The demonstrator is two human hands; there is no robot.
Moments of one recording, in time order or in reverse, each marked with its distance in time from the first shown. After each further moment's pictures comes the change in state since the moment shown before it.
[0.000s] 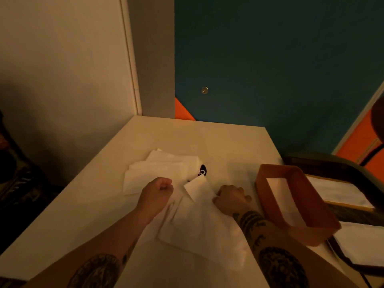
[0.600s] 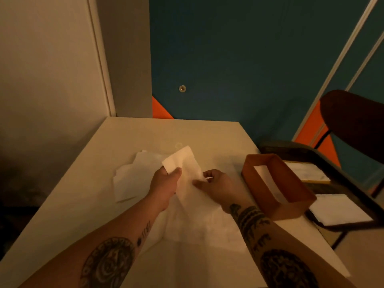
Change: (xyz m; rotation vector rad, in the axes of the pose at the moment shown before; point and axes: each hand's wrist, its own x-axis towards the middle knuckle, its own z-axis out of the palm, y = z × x) left_hand 0.016 0.037 0.010 -0.532 -0.198 -0.098; right_hand -0.064 -0.056 -0.020 0.862 0.118 0.047
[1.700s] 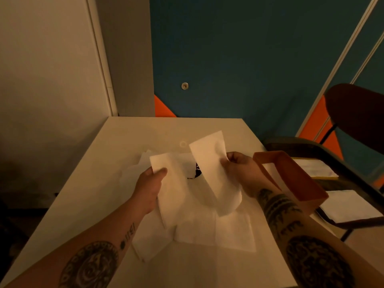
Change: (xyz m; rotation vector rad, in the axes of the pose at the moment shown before) left_hand 0.018 0.002 -0.055 -0.123 0.006 -0.050; right_hand 0.008 -0.024 -0.042 0.154 0.020 -0.079
